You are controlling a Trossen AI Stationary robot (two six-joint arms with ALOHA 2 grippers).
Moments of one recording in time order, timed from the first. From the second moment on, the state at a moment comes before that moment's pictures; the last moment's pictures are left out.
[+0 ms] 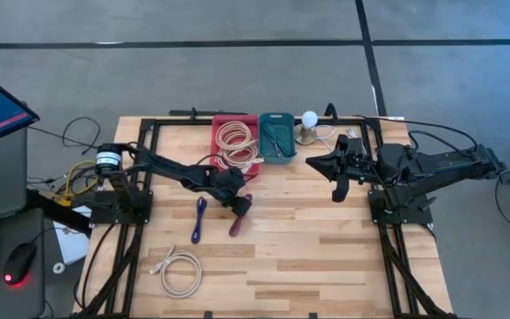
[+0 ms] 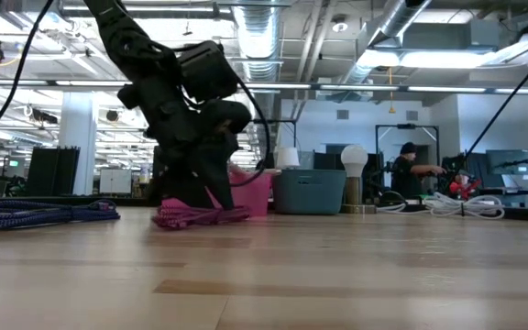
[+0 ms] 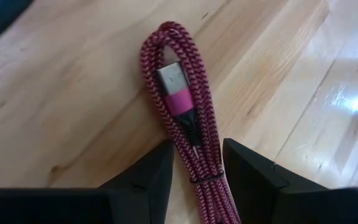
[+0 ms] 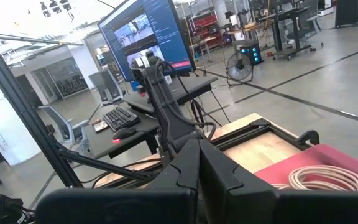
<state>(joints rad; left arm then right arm) 0.07 1.79 0.83 -0.04 0.24 -0.79 0.19 0.87 0.87 0.01 0.39 0.33</state>
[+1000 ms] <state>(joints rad) 0.07 1.49 0.82 0.02 0.18 -0.71 0.19 0.76 0.88 -0.09 0.39 0.33</state>
